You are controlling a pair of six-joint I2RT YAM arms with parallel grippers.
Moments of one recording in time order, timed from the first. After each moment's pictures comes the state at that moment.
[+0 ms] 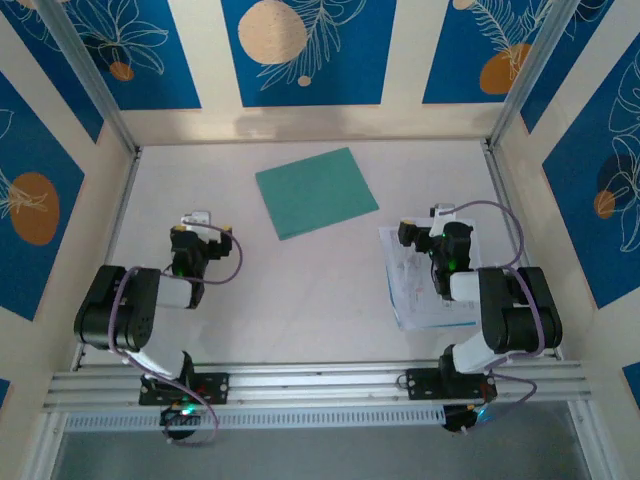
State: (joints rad) left arm -0.09 1.57 0.37 0.86 -0.13 0.05; right arm 0.01 1.51 0.39 0.73 -0.10 0.10
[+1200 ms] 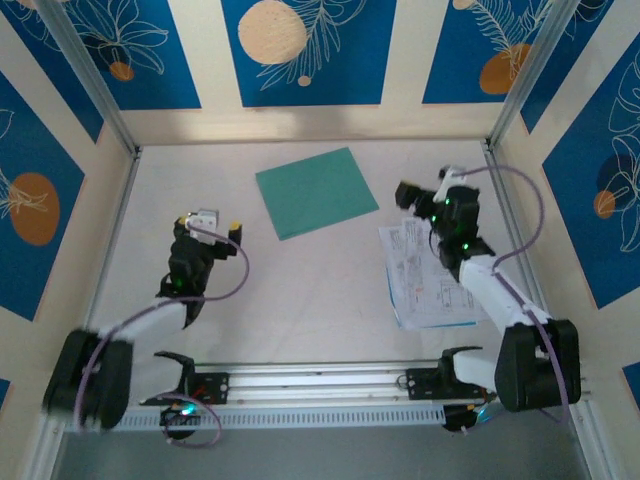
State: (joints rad) left arm -0.29 1.05 0.35 0.57 -0.21 0.03; right arm 0.10 1.20 0.79 0.09 -0.07 0.46
